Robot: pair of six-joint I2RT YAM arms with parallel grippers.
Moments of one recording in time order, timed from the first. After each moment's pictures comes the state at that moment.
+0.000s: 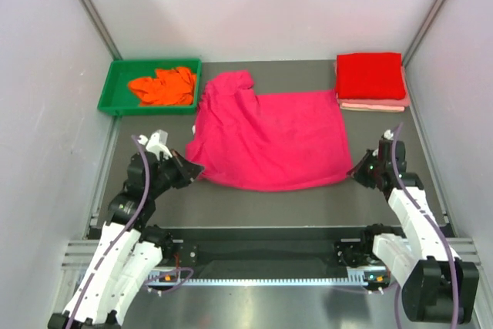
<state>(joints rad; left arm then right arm) -0.25 0.53 0.60 -0.50 0.27 -0.69 -0.05 0.88 0.53 -0.51 -0.16 0.56</state>
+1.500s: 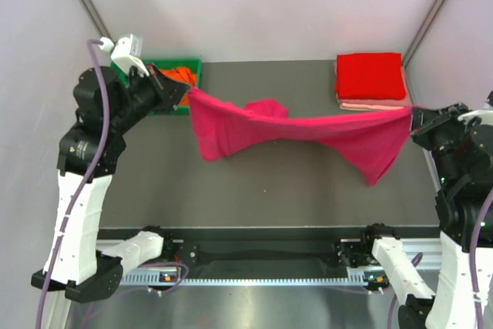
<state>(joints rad) -0.27 1.05 1.63 -0.76 0.23 -0.47 -0.05 0.68 1.40 -0.84 0.10 0.54</state>
